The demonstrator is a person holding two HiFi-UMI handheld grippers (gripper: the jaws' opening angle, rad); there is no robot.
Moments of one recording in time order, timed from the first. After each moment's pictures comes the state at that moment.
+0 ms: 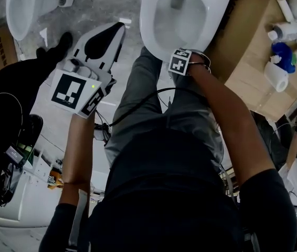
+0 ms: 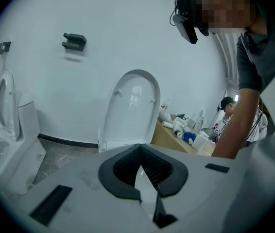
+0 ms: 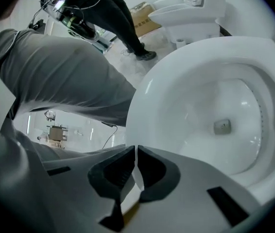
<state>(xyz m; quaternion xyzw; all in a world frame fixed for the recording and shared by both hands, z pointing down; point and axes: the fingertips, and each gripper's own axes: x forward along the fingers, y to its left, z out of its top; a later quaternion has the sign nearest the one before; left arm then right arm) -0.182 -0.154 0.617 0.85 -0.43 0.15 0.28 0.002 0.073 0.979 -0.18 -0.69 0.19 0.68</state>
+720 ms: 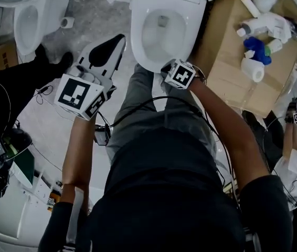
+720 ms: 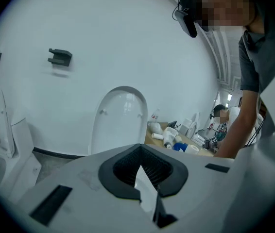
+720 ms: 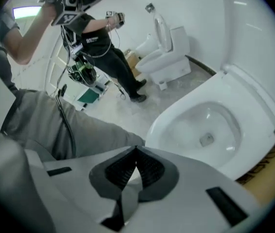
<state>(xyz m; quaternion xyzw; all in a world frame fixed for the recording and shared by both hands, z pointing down) -0.145 -0.157 0.536 0.87 -0.41 0.13 0.25 -0.029 0.026 0.810 -0.07 -0.79 0.30 0.52</state>
